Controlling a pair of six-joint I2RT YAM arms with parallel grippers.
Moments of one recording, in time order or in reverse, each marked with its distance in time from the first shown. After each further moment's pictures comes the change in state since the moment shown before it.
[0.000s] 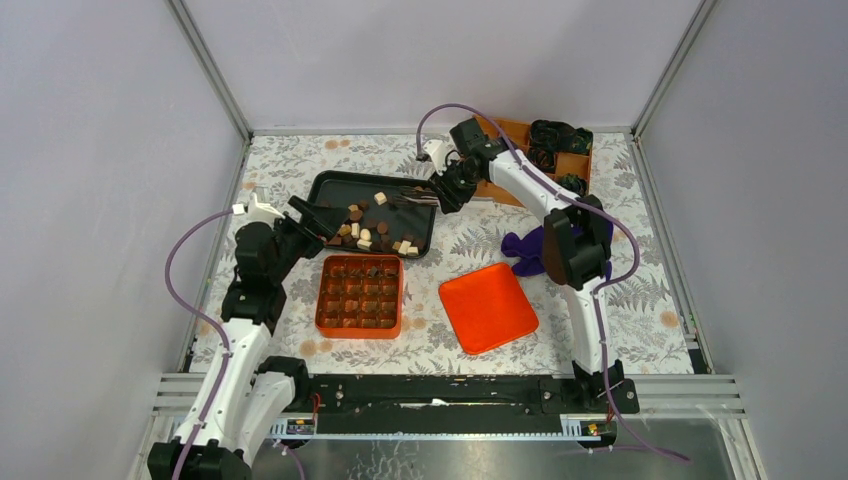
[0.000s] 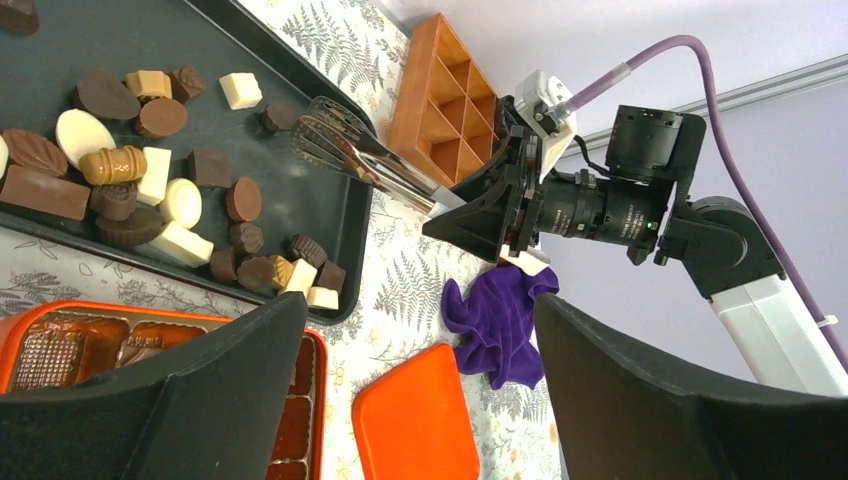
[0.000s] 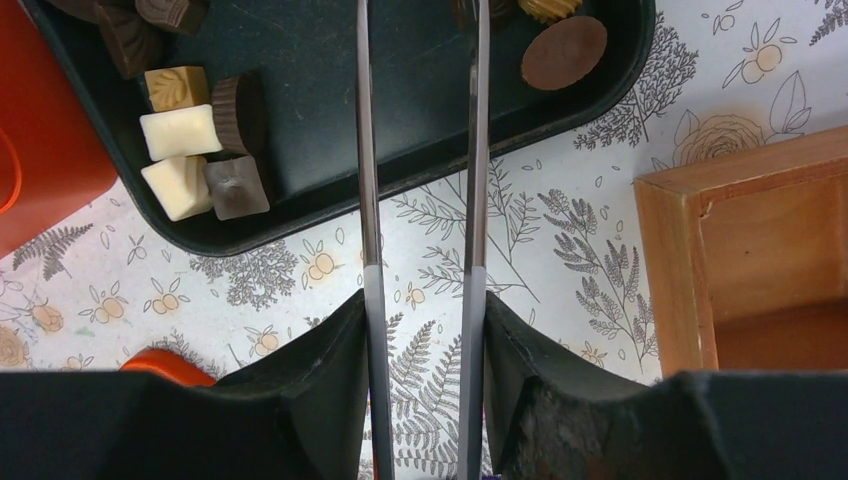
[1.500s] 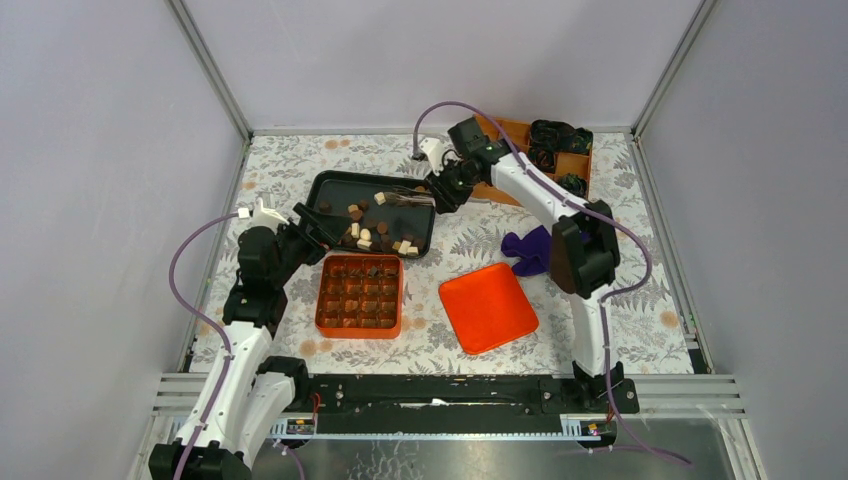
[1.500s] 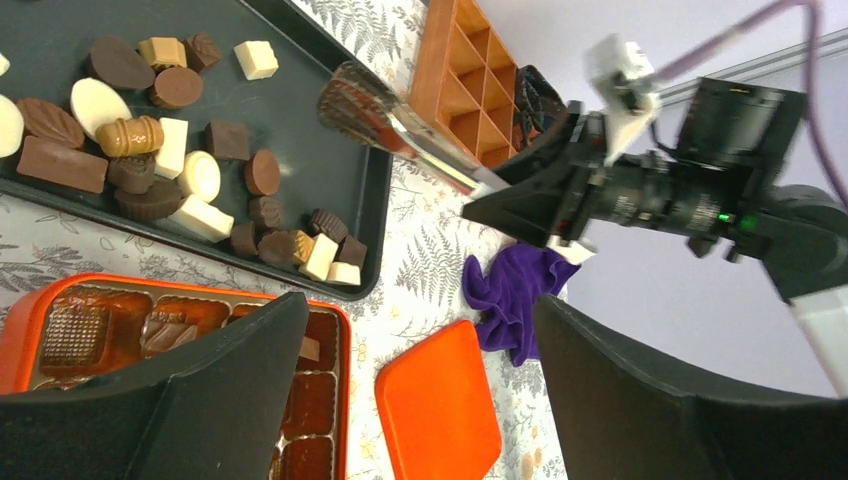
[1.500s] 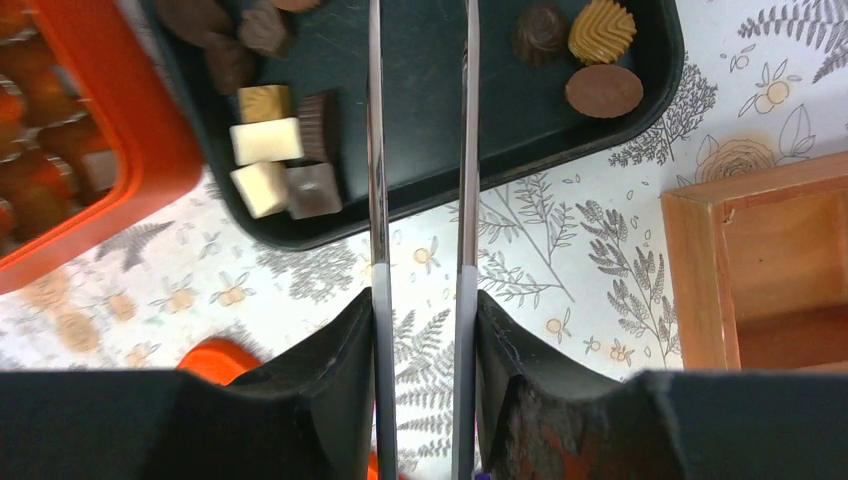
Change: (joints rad) left arm 0.000 -0.010 -0.037 -0.004 0.033 0.035; right arm 0.034 -0.055 -0.044 0.028 -0.003 0.030
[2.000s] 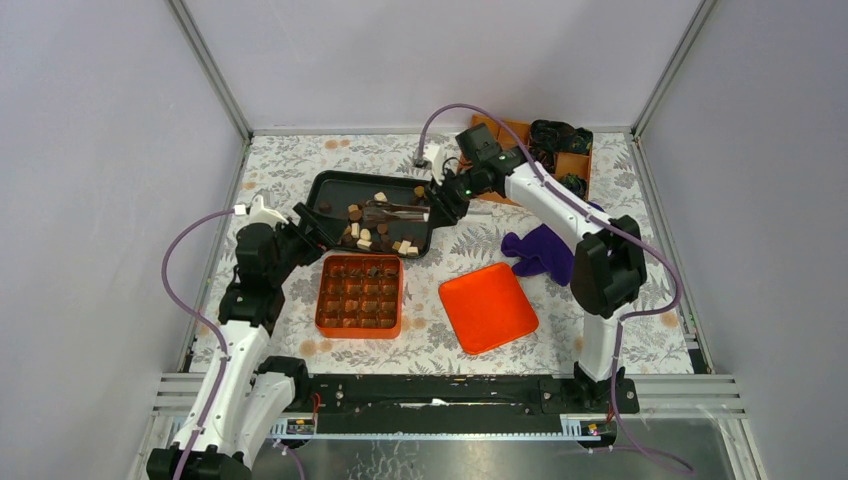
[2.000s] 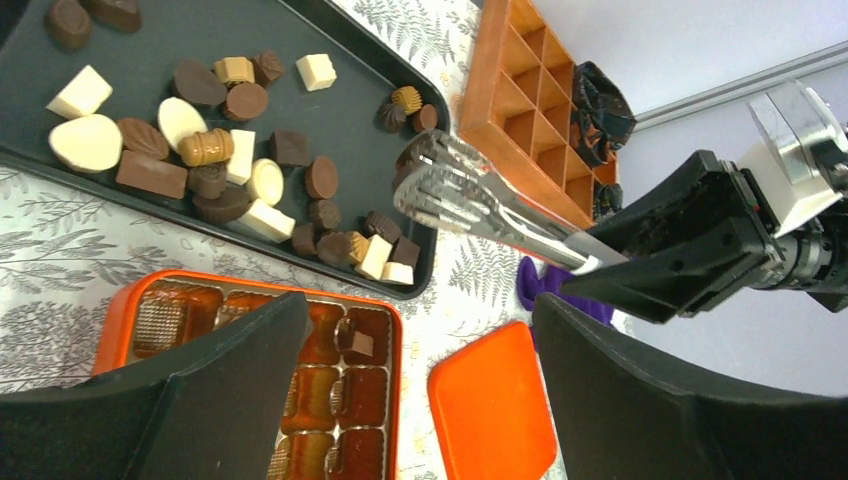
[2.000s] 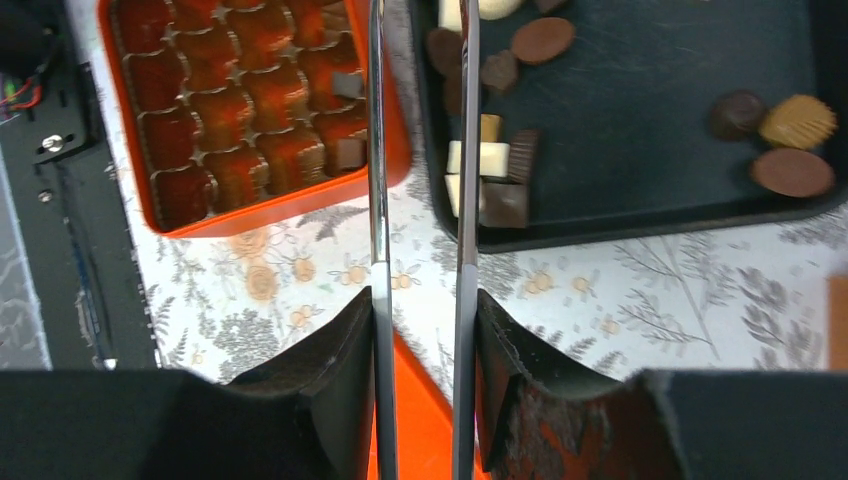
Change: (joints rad) left arm 0.000 0.000 0.057 -0.122 -0.061 0.123; right arm 0.017 -0.234 -0.199 0.033 -0.293 -0.005
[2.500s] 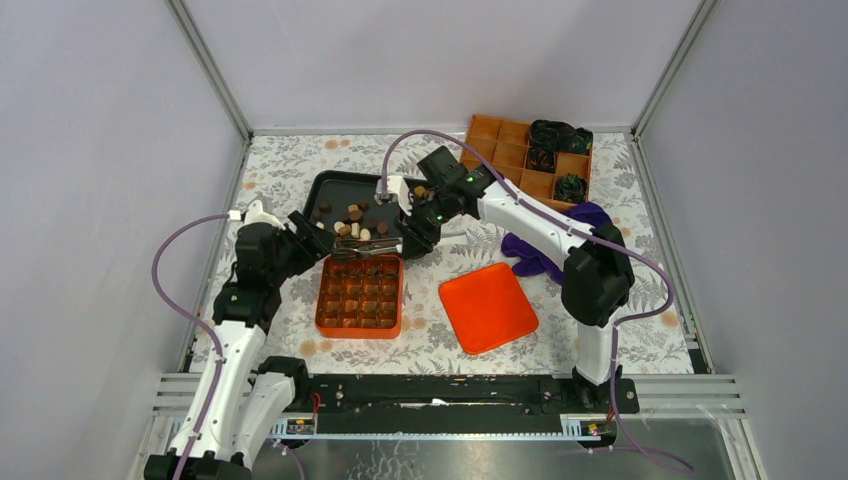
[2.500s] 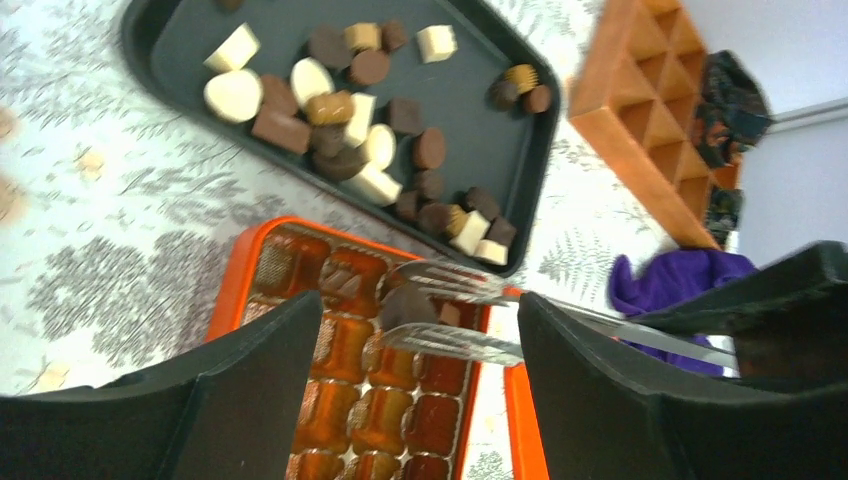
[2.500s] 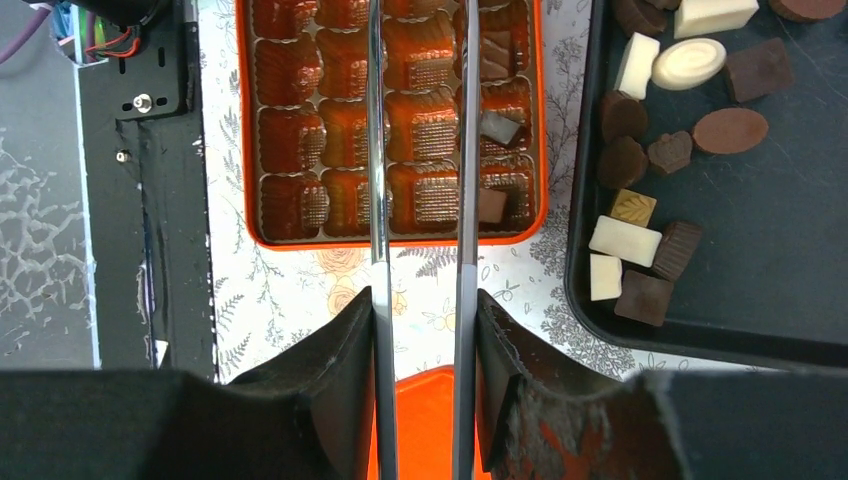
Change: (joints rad) left arm 0.000 -0.020 0.061 -0.217 -0.138 0.091; right arm 0.194 0.000 -0.015 -0.014 -0.028 -0.030
